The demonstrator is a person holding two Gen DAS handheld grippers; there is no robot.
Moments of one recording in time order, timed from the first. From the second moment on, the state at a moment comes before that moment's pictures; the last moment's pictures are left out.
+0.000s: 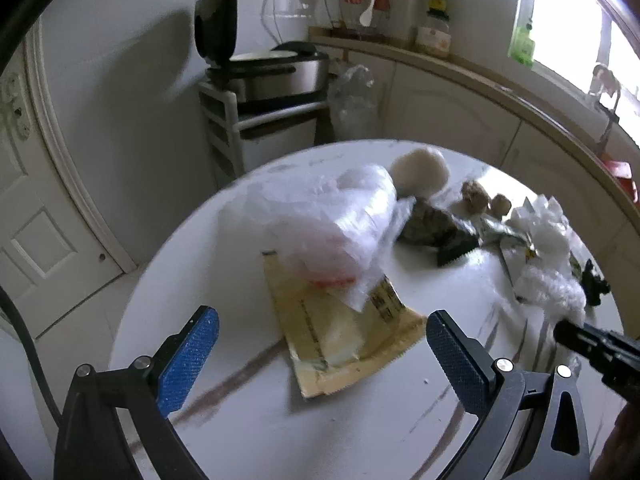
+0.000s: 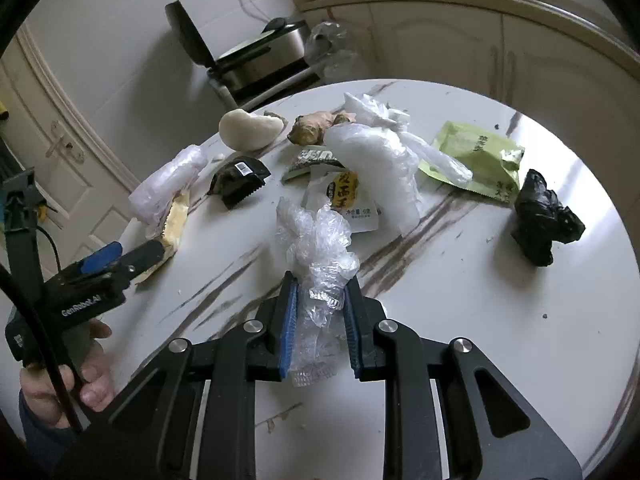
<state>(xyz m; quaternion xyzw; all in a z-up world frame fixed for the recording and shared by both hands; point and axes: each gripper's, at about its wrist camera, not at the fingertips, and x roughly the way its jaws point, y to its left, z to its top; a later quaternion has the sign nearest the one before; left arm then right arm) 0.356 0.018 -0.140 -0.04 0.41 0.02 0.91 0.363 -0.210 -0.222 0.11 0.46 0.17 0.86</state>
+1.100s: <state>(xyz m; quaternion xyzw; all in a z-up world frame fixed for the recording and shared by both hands) 0.398 0.031 -0.120 -0.02 0.37 -0.05 0.93 0.357 -0.203 -0.206 0.11 0.44 0.17 0.87</state>
